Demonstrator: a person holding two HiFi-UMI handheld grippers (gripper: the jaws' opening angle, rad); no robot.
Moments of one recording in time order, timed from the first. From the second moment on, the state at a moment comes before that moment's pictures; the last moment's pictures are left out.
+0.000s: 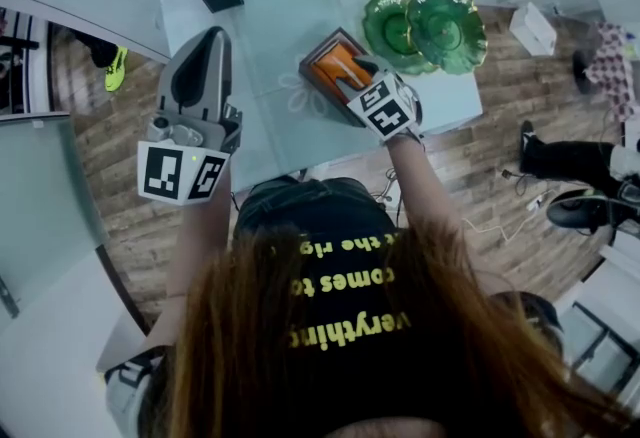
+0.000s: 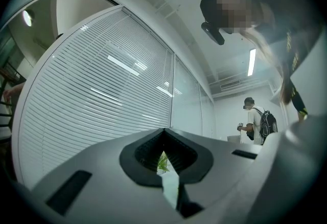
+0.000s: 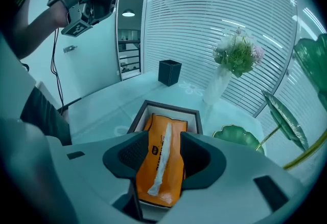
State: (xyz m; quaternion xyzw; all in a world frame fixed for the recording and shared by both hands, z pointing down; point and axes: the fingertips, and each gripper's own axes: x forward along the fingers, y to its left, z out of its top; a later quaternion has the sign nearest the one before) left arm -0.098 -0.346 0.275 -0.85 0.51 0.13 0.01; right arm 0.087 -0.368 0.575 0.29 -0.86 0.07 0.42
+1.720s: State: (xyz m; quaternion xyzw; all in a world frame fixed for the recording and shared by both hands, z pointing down) left arm -0.069 -0.340 0.290 -0.87 0.48 0.09 0.02; right arm 0.088 -0.362 0.400 0.38 -0.92 0.04 0.10
